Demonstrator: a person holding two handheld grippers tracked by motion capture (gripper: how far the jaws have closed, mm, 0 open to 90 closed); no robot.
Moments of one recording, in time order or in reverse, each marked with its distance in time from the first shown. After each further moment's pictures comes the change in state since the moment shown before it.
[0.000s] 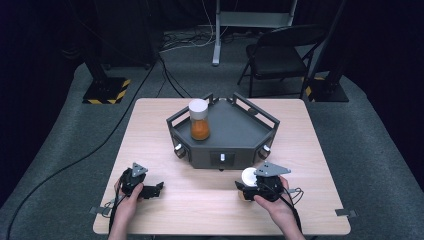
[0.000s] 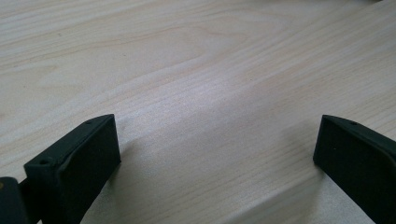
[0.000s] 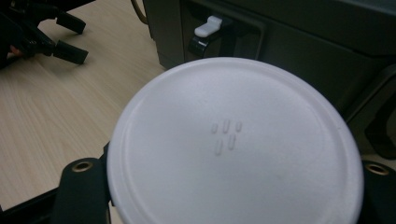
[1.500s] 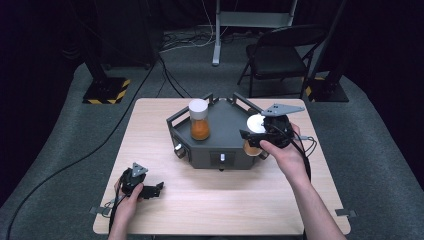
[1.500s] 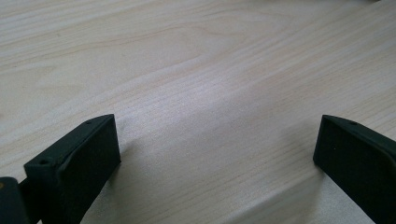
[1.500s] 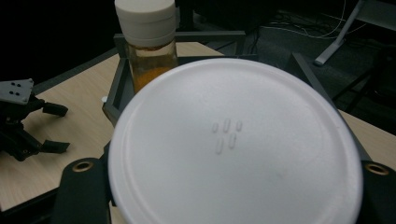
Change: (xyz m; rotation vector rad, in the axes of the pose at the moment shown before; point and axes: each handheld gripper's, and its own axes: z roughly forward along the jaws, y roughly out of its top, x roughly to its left) left arm 0.000 0.000 0.000 0.000 -0.002 0.002; right arm -0.030 0.145 -0.036 -0.040 -0.072 -0.014
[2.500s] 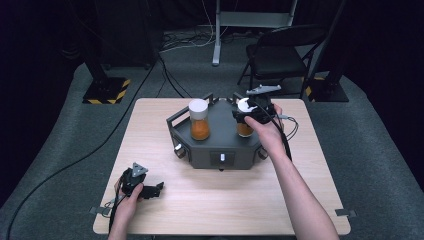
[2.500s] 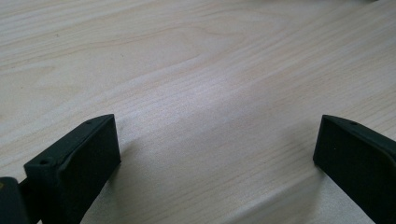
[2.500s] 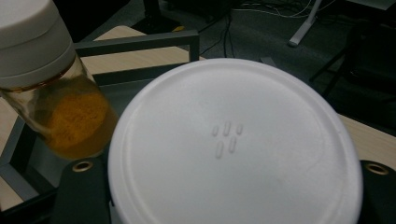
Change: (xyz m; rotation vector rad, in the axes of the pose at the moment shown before) left arm 0.000 0.000 0.000 0.000 -0.002 0.003; right arm -0.019 0.032 0.084 0.063 -0.113 0.077
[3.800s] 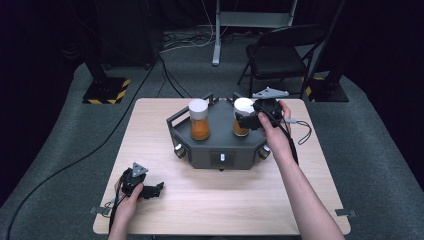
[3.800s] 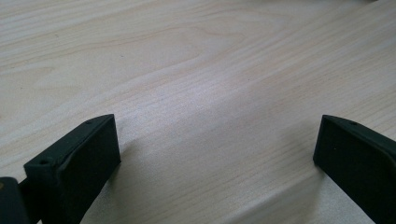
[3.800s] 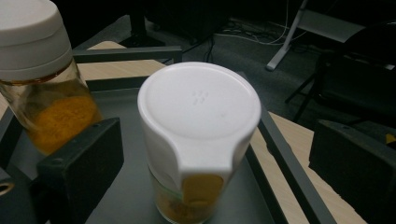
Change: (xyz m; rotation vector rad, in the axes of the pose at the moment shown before) left arm 0.000 0.000 0.000 -0.001 -0.001 0.001; right arm 0.009 -0.028 -0.024 -0.105 -0.077 -0.054
